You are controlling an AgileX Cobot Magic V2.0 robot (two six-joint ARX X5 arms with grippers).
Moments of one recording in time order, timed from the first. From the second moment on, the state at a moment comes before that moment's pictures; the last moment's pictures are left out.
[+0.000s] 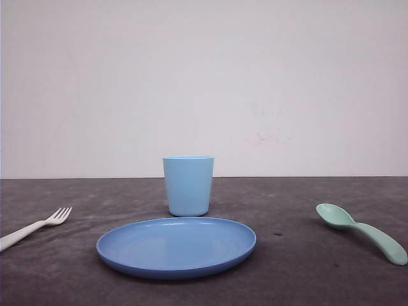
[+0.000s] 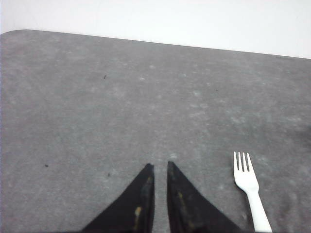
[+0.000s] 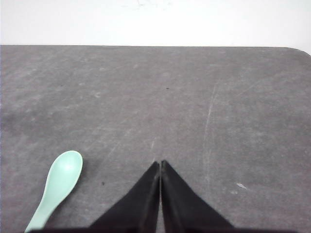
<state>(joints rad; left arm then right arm) -0.04 0.01 0.04 -0.20 -0.06 -0.10 0.08 0.00 0.02 -0.17 -0.03 0.07</state>
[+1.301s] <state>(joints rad) -0.04 0.22 0.54 -0.35 0.17 -0.38 0.08 0.32 0.70 -0.54 -0.16 0.32</state>
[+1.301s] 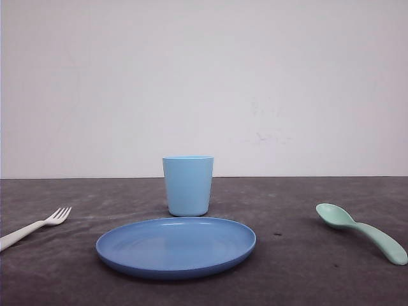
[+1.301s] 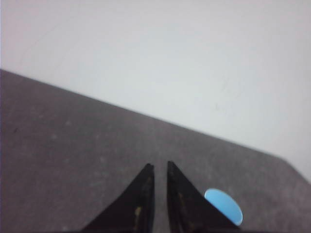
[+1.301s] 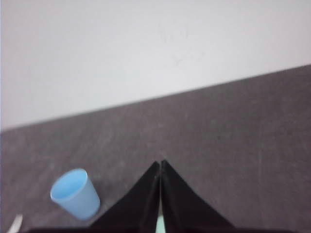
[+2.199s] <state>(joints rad) -0.04 0.78 0.79 -0.65 0.15 -0.06 0.08 0.96 0.85 -0.78 -0.08 0.09</state>
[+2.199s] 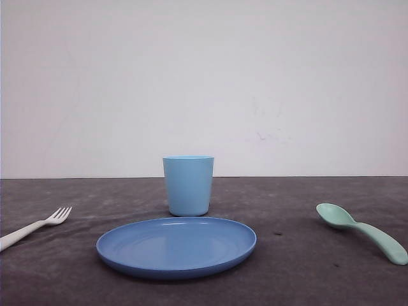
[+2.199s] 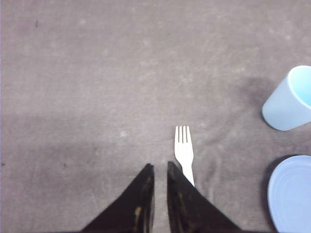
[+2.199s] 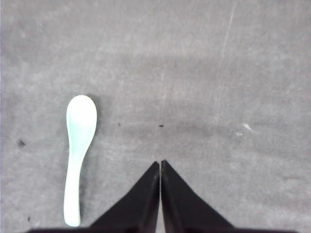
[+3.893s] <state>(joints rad) -0.36 1.49 0.79 -0.39 -0.07 -0.16 0.08 0.96 0.85 -0.75 -0.08 0.08</state>
